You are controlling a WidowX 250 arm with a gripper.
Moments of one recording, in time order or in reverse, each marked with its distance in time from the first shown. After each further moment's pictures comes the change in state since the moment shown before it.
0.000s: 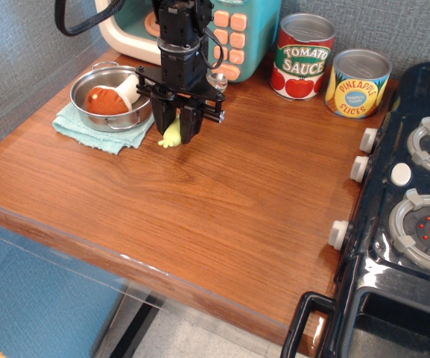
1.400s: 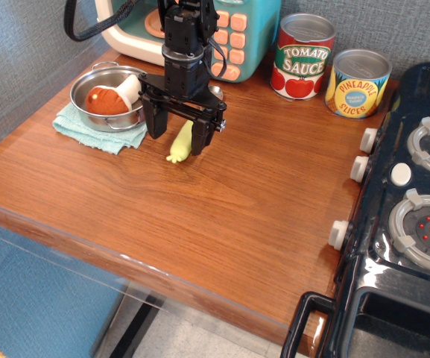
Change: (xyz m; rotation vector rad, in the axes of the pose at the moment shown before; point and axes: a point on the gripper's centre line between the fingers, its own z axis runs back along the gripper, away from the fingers) arm -0.005 -0.002 -0.007 0.026 0.038 -0.016
